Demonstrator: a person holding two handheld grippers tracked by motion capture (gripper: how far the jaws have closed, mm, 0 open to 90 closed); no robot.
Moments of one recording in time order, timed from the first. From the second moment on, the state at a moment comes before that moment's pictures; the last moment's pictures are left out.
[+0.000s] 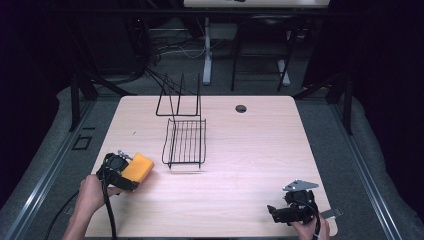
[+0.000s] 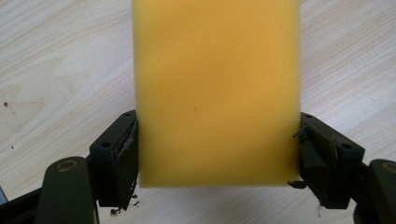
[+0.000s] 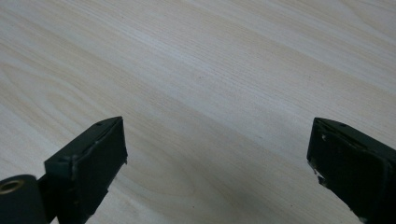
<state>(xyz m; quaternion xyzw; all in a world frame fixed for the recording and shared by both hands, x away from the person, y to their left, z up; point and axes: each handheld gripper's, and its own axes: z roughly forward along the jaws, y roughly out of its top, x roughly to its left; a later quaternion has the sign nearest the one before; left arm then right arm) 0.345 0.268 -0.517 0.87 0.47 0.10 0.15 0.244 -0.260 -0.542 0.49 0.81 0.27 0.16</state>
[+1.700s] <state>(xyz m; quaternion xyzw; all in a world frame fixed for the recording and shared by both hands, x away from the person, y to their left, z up) 0.330 0.250 -0.471 0.87 0.43 0.14 0.19 0.243 -0.258 -0.541 0.49 0.81 0.27 0.16</state>
